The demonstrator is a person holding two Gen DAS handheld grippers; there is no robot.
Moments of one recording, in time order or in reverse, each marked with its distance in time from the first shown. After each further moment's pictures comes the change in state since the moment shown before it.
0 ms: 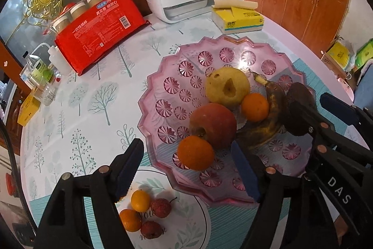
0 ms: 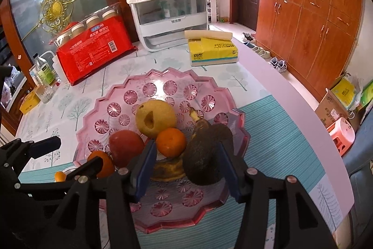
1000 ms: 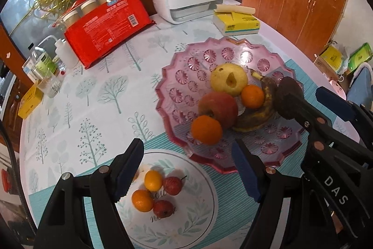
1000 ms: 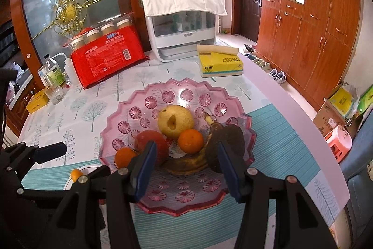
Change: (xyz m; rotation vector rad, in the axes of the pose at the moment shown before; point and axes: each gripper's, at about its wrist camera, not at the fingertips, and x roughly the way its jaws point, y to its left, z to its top) left arm -0.038 0.033 -0.022 -0.030 -0.002 -0.044; right arm -0.044 0.035 -0.009 -0.027 -0.068 -0.006
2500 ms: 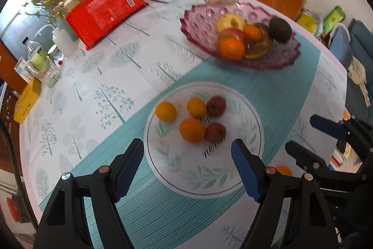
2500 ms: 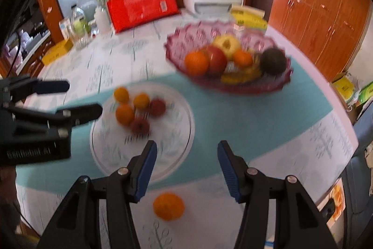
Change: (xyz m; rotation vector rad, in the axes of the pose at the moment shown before) left arm -0.021 0.096 -0.113 0.204 0.044 -0.110; right arm -0.044 0.106 -0.133 -0.068 0.180 0.012
